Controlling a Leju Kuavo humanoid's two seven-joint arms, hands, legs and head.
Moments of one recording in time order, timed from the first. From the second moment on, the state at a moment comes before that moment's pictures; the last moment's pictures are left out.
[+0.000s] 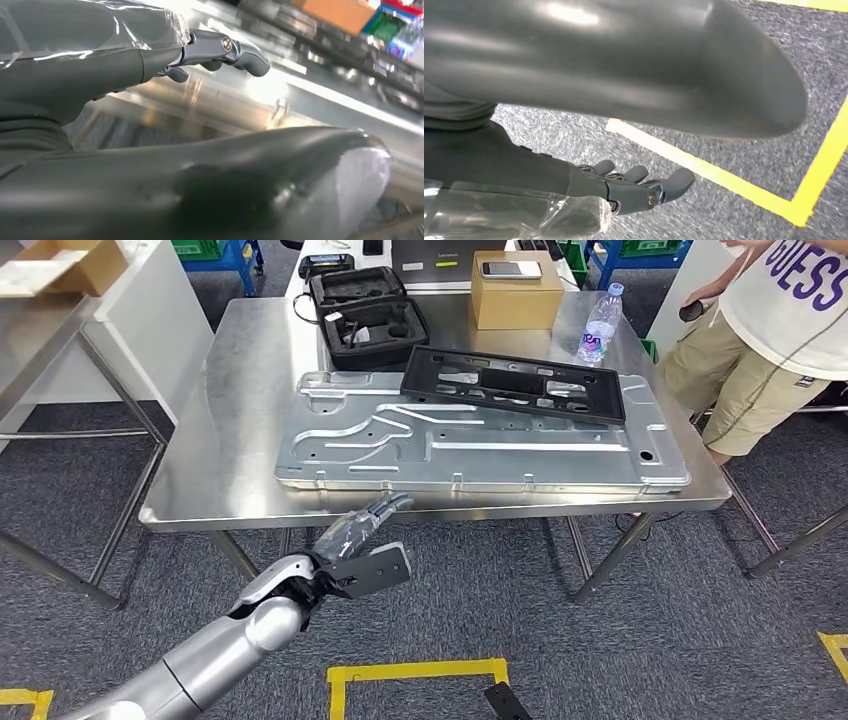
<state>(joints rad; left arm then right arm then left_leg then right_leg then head) -0.69 0.01 -1.00 -0.99 -0.17 0.25 0.03 -0.20 -0.03 1.02 -0.21 -0.62 -0.24 -0.03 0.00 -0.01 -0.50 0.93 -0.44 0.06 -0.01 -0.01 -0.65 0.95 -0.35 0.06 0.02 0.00</state>
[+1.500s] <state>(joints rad) -0.38 -0.15 -1.01 -0.35 0.02 0.14 0.00 -0.19 -0.04 0.97 -0.21 -0.62 -0.24 -0.03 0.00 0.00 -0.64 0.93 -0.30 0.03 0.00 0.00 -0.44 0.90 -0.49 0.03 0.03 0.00</state>
